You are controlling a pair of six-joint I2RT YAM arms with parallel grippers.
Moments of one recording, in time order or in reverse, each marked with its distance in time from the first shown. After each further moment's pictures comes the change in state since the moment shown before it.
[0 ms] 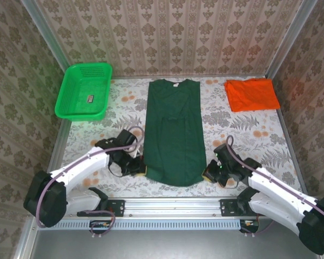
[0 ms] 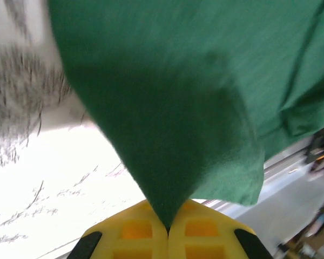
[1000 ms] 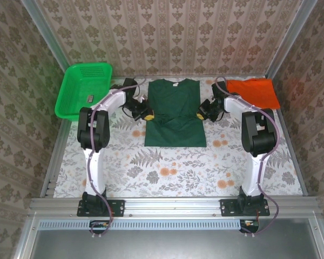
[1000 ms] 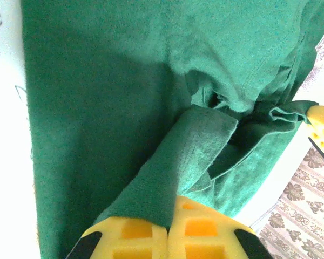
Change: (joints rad) left arm 0.294 1.012 1.074 -0.109 0.133 0.106; right arm -0.422 1.173 1.021 0.073 -0.114 -0.318
